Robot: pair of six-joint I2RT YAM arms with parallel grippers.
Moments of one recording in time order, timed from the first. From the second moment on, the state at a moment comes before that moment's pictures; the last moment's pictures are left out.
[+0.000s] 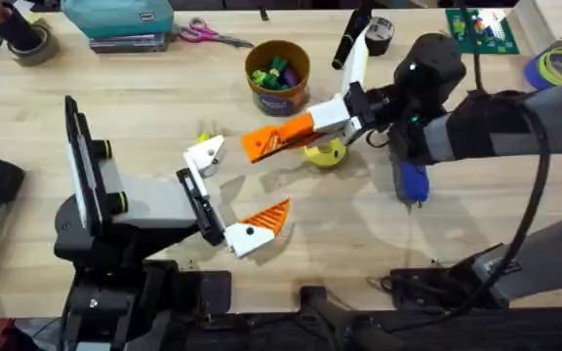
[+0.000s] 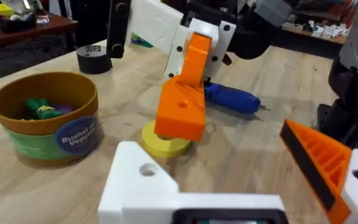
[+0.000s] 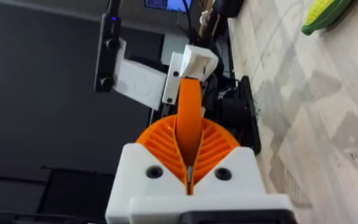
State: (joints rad) left arm -0.03 0.01 0.01 -0.11 1.06 0.01; right arm 0.36 1.75 0.62 1.17 -1.50 1.39
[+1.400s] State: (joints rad) left arm -0.03 0.01 0.01 -0.11 1.06 0.01; right arm 0.44 1.79 0.55 1.29 -1.37 1.50
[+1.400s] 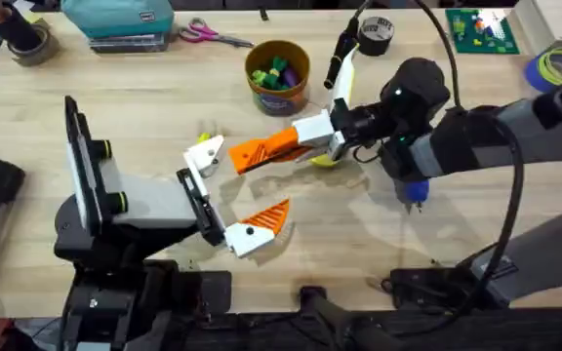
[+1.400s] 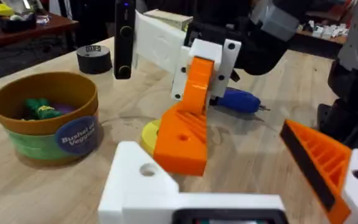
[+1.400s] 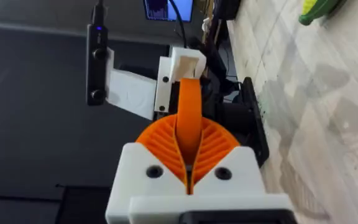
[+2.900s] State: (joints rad) left arm -0.03 0.01 0.01 -0.11 1.06 0.01; right arm 0.48 1.79 0.55 1.30 -1.32 1.53
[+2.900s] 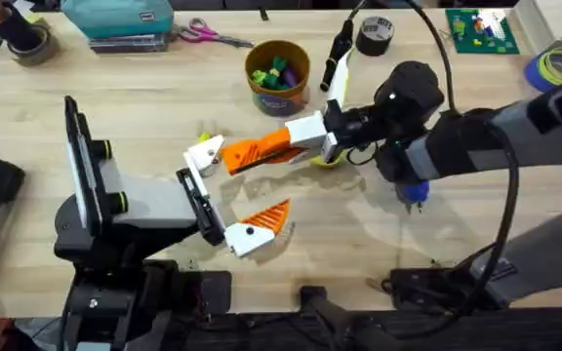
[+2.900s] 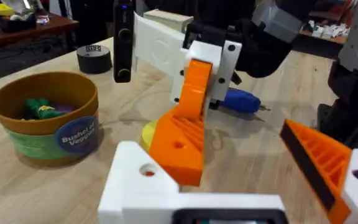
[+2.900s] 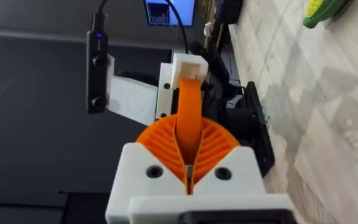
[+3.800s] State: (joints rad) left arm -0.03 0.01 0.01 -0.11 1.05 0.01; right arm 0.51 1.79 0.55 1.31 -1.26 1.53
